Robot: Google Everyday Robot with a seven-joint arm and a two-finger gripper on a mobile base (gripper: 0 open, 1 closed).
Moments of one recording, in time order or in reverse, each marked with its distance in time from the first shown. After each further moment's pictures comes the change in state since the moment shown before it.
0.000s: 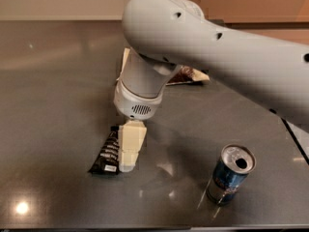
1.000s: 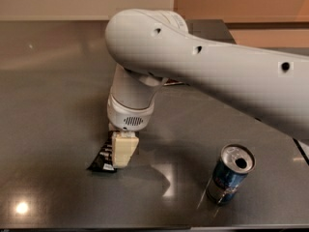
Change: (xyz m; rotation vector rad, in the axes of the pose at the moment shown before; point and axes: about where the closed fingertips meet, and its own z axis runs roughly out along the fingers) arm -0.004 0.014 0.022 -0.032 0.061 -0.025
